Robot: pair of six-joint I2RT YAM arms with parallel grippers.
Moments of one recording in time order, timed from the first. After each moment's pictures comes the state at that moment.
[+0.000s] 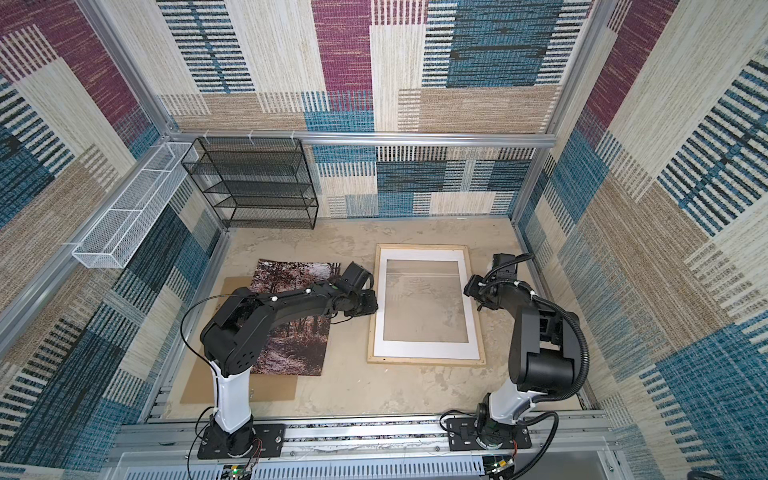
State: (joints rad) left arm -0.68 1.98 1.25 -0.27 0.11 -0.71; right arm -0.19 1.61 0.90 -0.29 -0.27 0.35
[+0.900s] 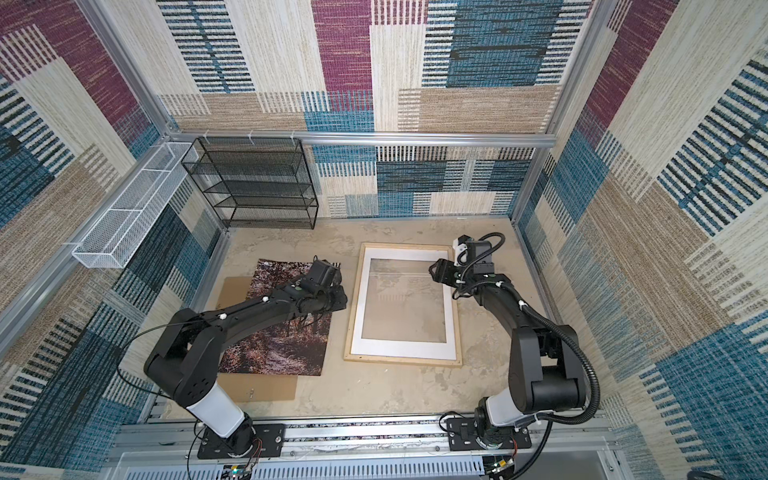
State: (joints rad) left arm -0.55 1.62 1.00 -0.35 -0.08 -0.67; right arm 0.12 1.51 0.96 -0.20 -0.39 0.40
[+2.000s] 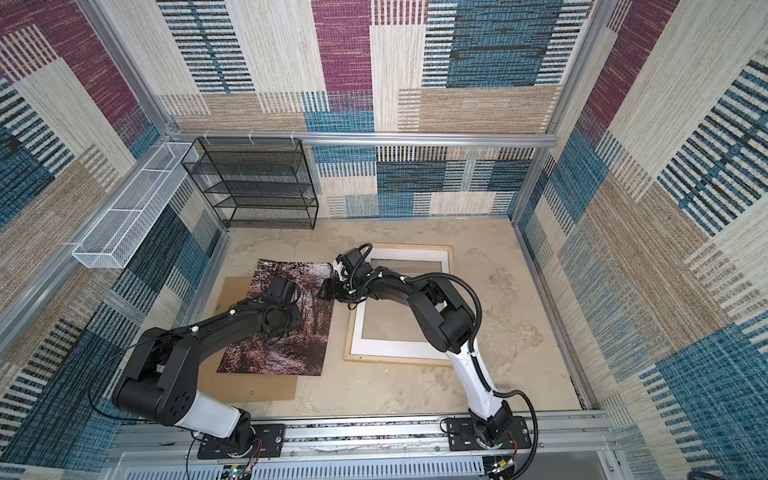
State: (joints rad) left arm -0.30 1.53 0.77 -0.42 -0.15 -0.71; right arm 0.71 2.24 1.61 -0.21 -0.46 0.67
